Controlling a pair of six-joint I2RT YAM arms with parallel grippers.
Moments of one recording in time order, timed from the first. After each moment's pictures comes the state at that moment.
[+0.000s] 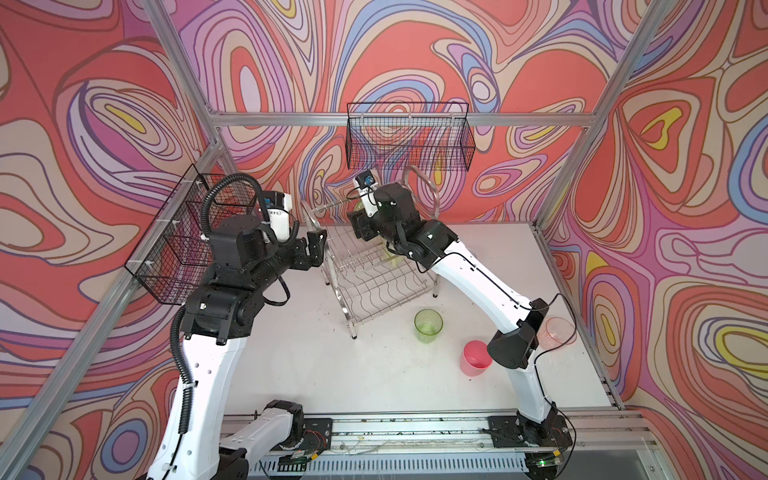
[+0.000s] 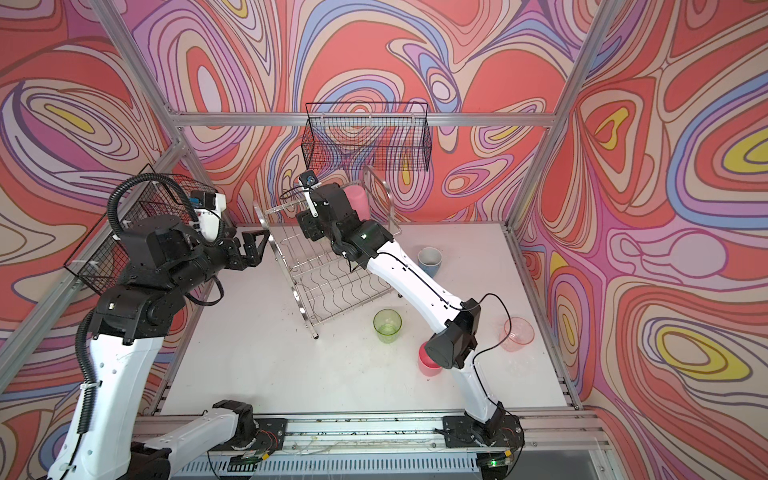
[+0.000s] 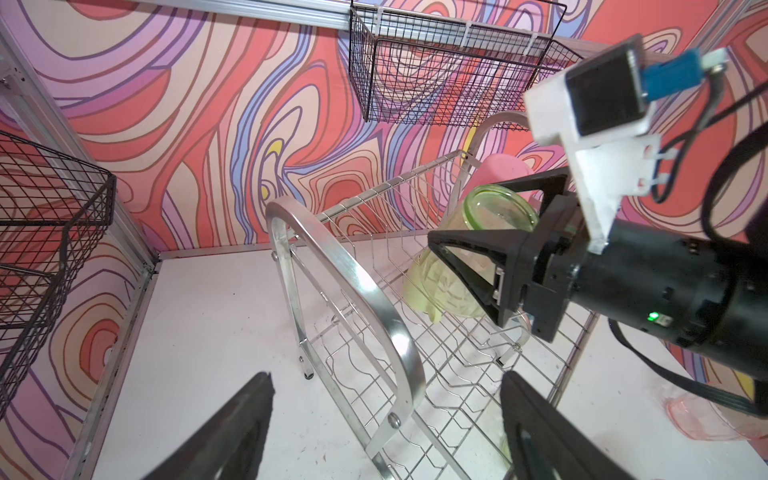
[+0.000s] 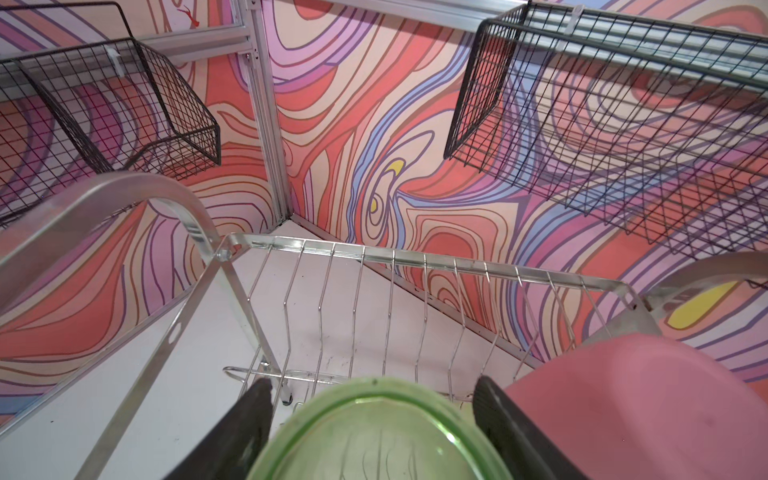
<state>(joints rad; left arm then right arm) -0.17 1.06 1.56 -0.80 0.13 -0.14 0.83 2.14 2.45 -0.63 0.26 0.01</state>
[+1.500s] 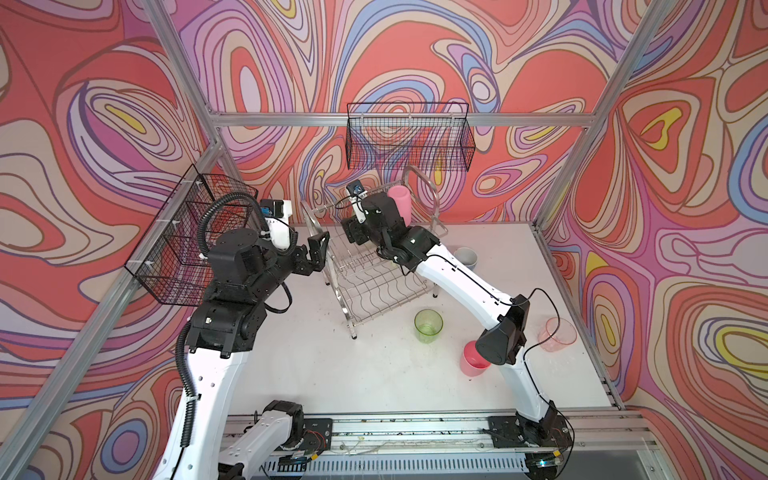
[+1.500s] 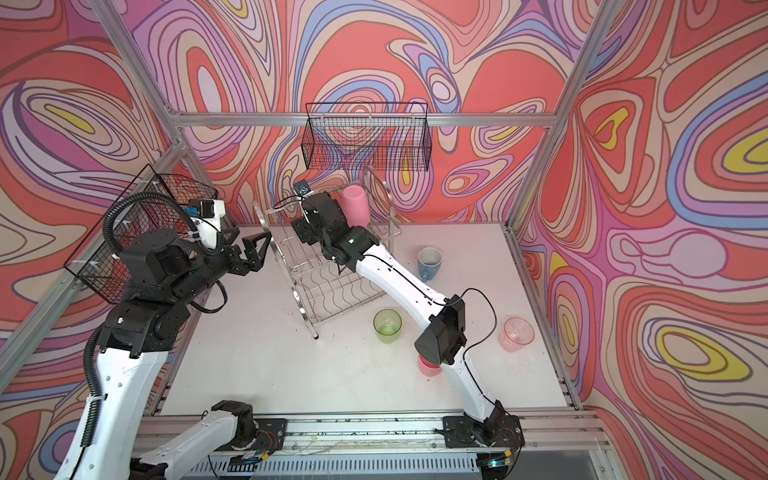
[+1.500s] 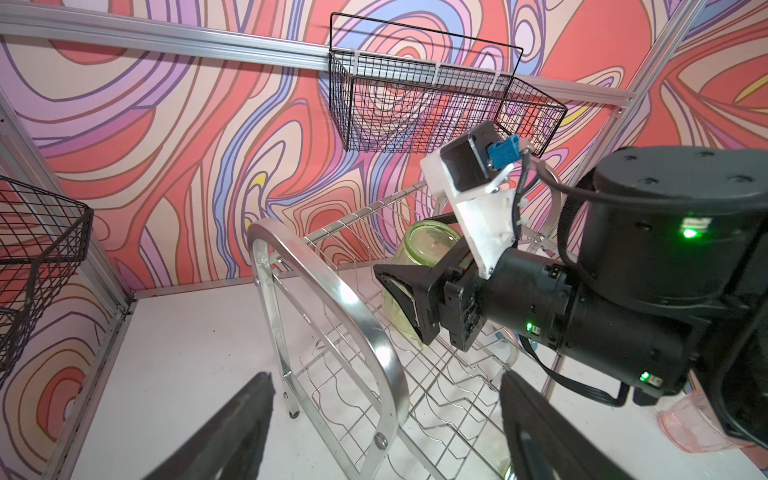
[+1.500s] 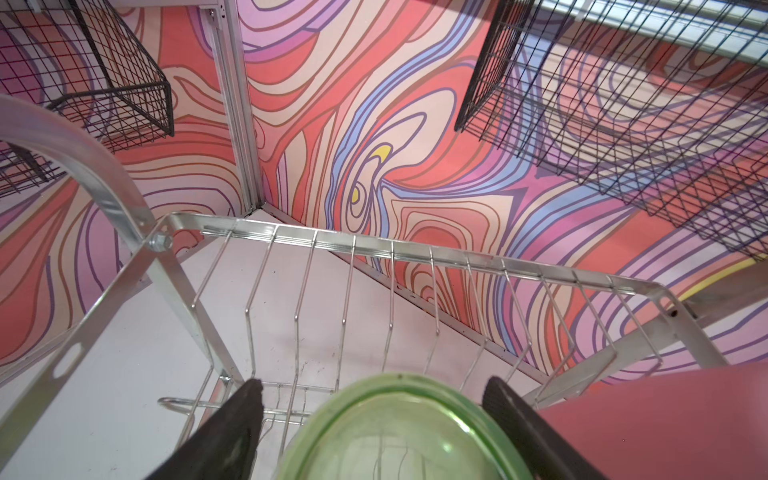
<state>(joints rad) -0.16 0.98 1.42 -0.63 0.18 -0.14 0.85 2.22 2.45 -0.56 0.34 -0.04</state>
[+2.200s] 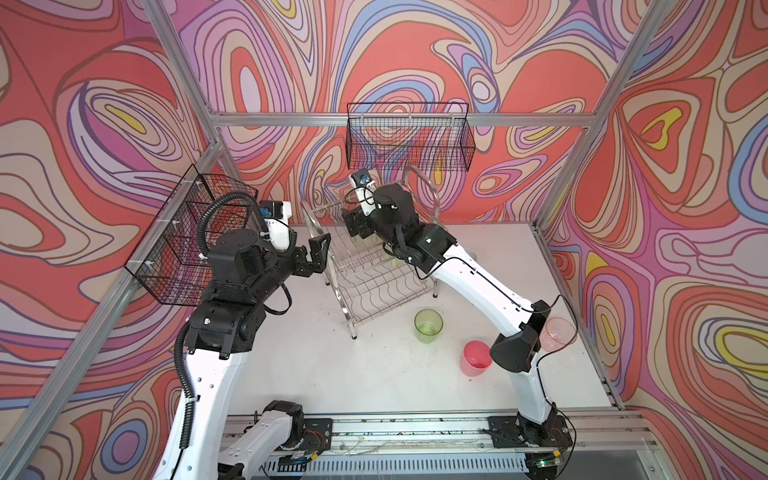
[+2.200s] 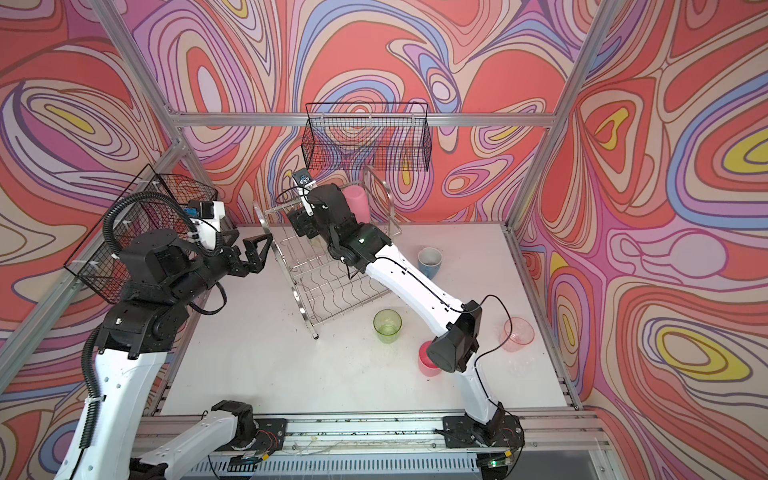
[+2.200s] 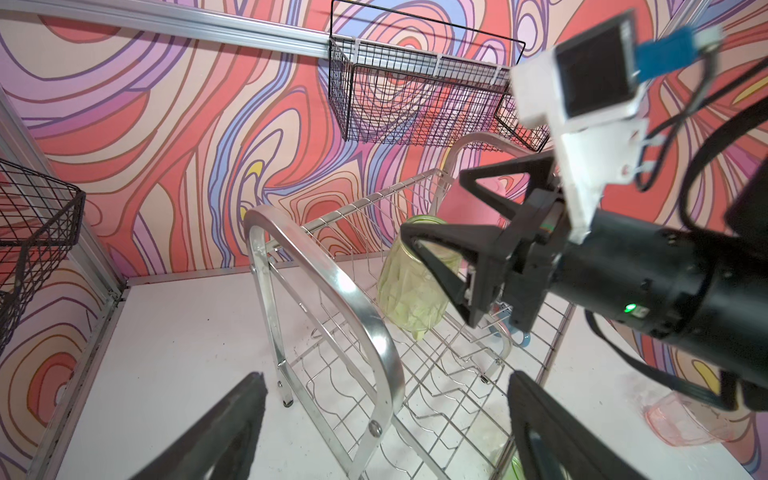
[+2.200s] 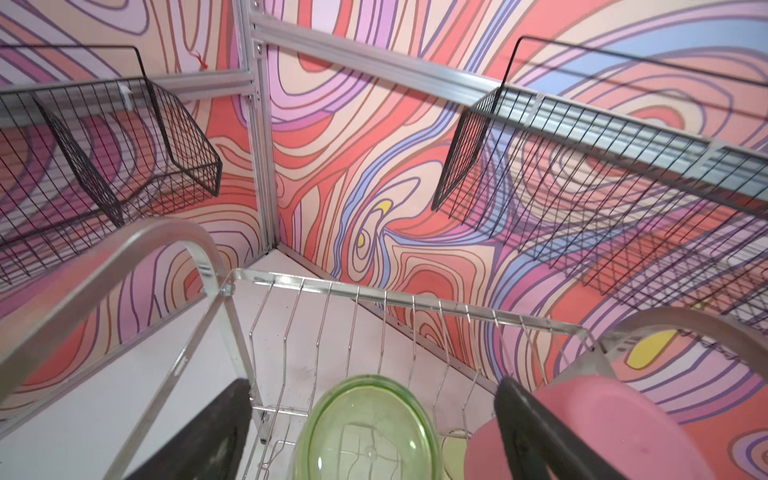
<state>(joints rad) -0.16 0.98 1.43 -0.67 0.19 -0.16 0.86 2.08 2.40 -0.50 0.32 -0.08</state>
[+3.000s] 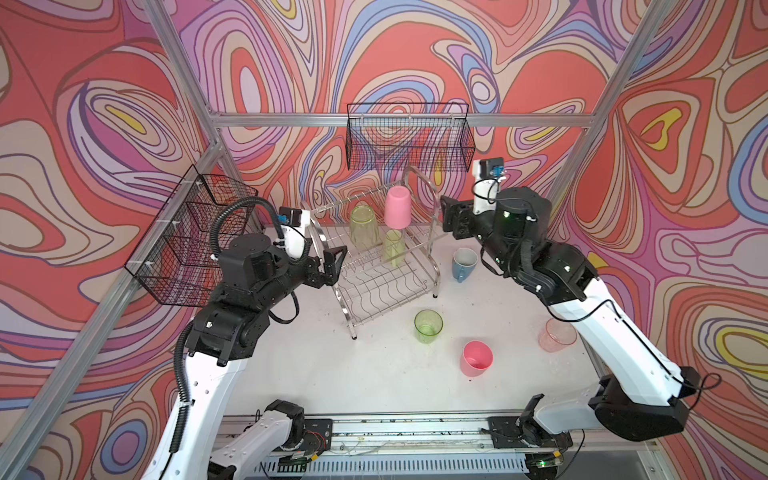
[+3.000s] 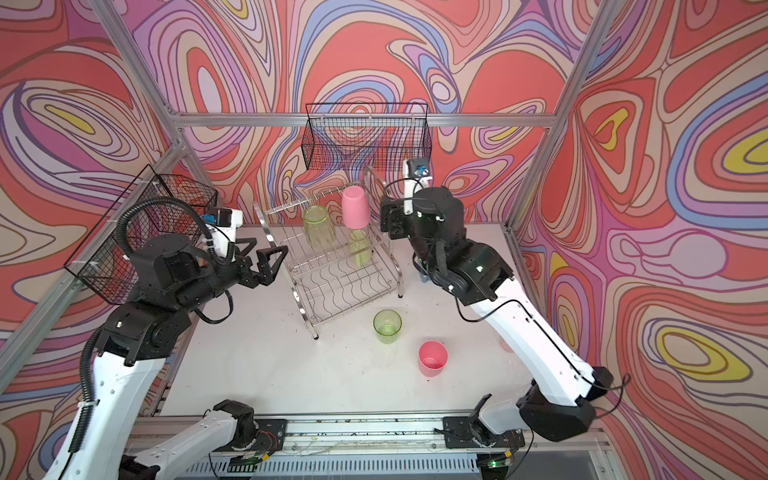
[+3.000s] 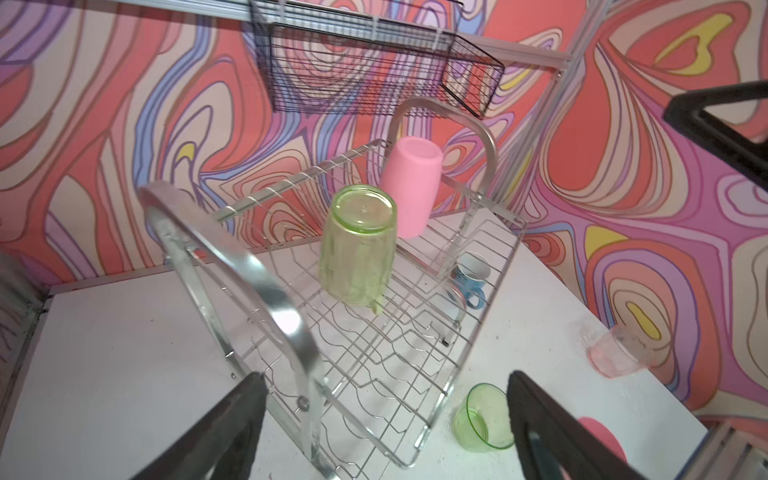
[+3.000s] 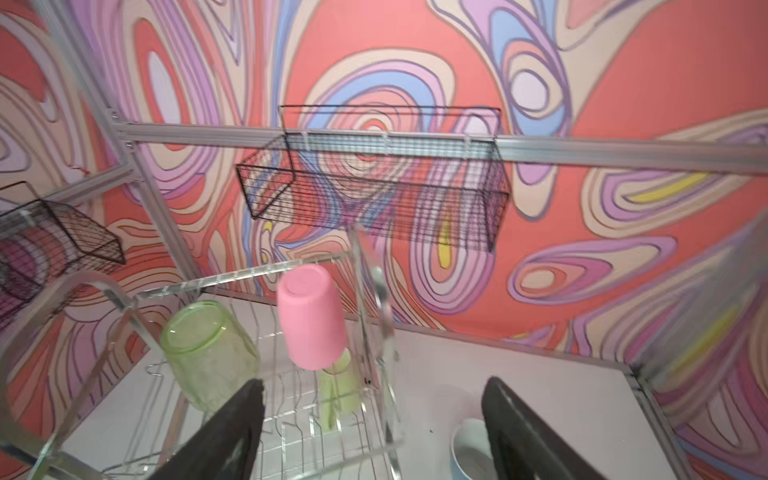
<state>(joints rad) -0.35 0.98 1.44 -0.73 0.18 -0.15 0.72 1.36 1.82 -0.65 0.50 0.17</state>
